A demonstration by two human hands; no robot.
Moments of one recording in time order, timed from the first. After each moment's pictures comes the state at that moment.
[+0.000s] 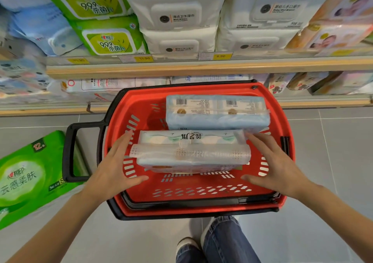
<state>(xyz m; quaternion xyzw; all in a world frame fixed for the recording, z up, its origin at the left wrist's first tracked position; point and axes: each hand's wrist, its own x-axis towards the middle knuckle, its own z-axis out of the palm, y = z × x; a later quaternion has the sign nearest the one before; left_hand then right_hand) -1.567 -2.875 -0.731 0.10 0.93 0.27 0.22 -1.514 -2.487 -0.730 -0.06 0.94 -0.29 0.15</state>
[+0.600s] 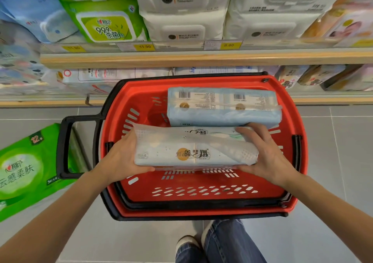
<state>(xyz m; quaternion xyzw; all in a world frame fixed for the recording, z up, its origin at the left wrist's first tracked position) -1.598 -2.860 -0.759 0.19 0.90 0.31 0.24 -1.541 -2.504 -0.769 -0.11 0.93 -0.35 0.10</state>
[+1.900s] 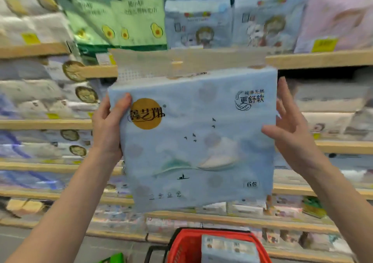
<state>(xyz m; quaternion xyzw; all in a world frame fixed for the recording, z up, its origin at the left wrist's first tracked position) -1.595 -2.873 -0.062 0.13 0.61 0.74 -0.23 -1.570 -2.557 -0.088 -0.21 0.67 -0.70 -0.15</state>
